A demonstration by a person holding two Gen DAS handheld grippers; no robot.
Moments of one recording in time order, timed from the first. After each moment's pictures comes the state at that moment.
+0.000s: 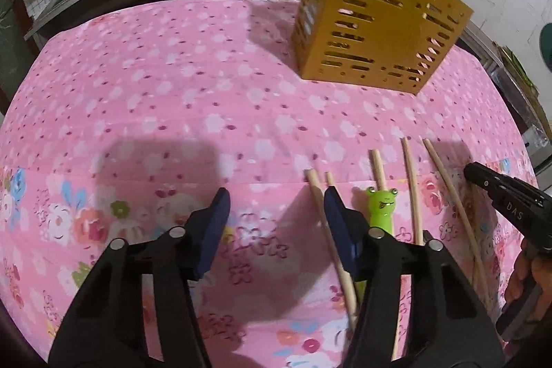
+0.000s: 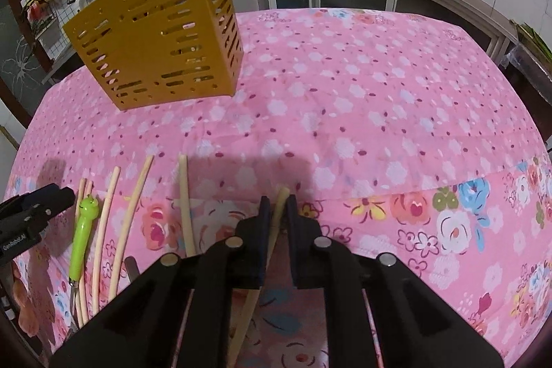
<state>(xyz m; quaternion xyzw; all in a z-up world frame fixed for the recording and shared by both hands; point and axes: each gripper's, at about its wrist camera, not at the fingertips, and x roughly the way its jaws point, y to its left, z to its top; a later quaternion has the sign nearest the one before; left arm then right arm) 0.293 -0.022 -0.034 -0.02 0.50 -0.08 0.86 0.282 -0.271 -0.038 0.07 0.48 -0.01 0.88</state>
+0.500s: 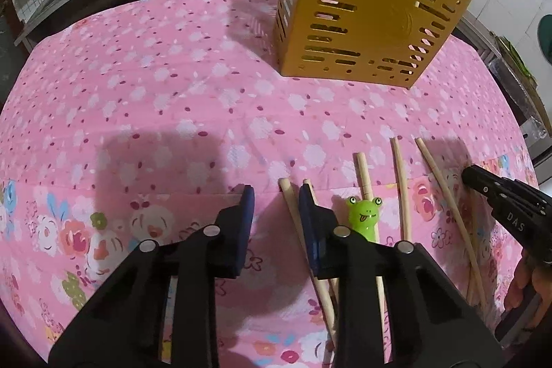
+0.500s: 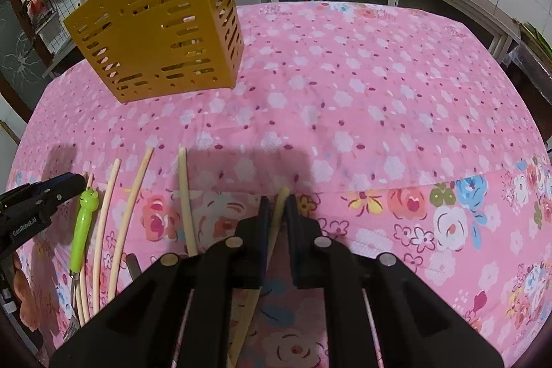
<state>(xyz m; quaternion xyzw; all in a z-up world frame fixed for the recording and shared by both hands) 0.306 -0.038 -0.037 -0.01 0.52 -0.09 0.85 0.282 -0.270 -0.038 0.07 0.49 0.00 0.87</state>
